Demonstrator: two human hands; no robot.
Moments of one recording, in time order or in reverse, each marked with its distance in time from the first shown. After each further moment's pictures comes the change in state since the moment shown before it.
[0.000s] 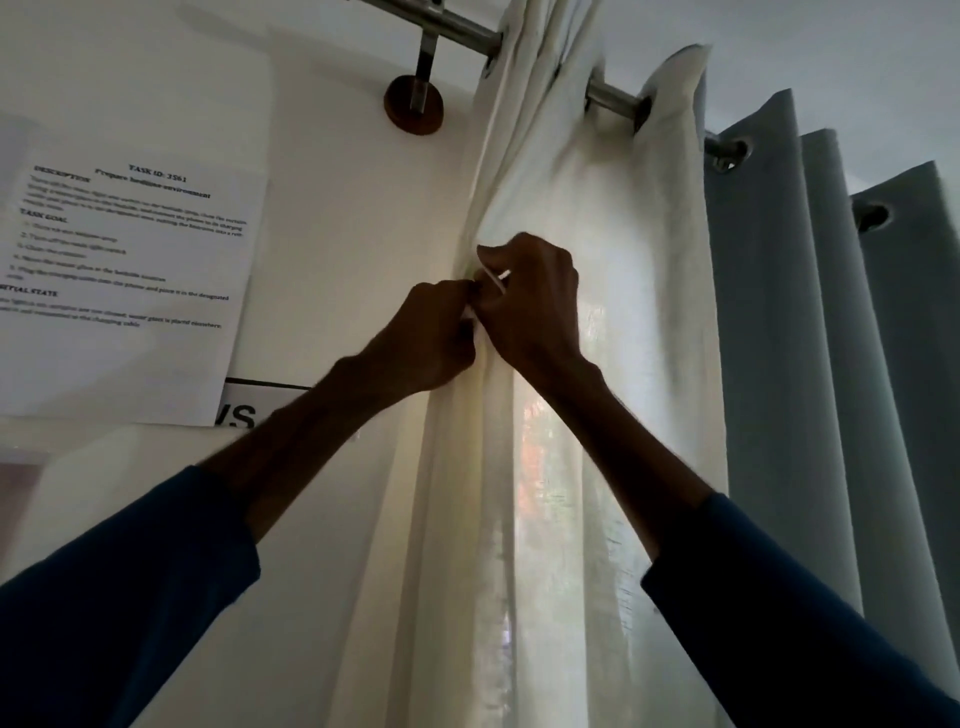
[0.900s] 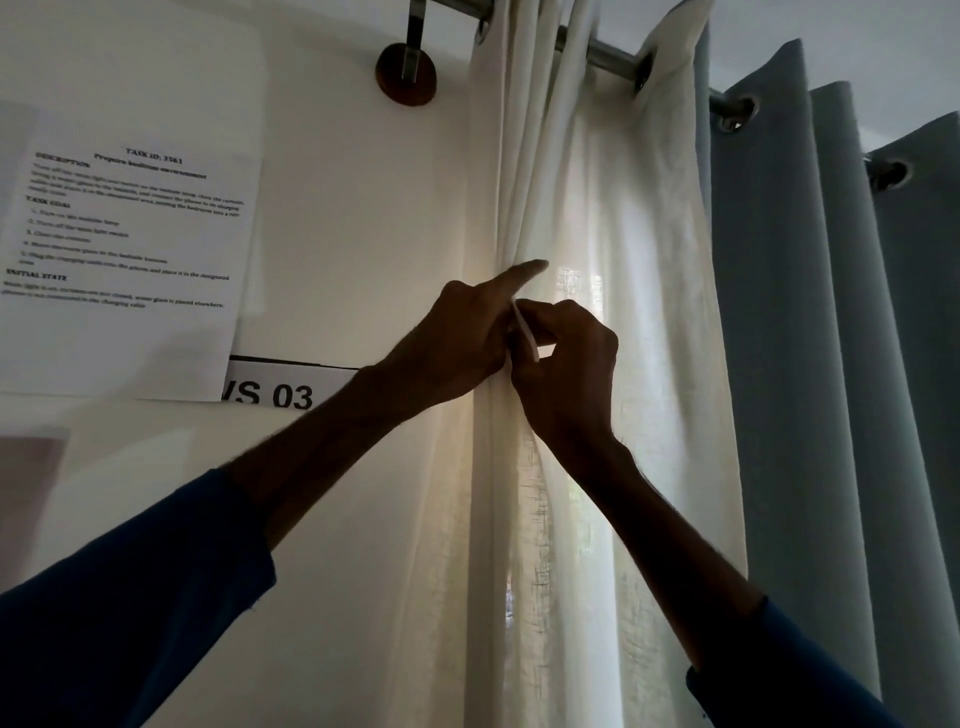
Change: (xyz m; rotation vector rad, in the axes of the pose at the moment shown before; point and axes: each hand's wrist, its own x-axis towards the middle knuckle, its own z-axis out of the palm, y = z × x) left_hand -0.021 0.041 0.007 -0.200 -0.019 0.222; right_hand -0.086 0.024 -0.016 0.277 0.114 0.175
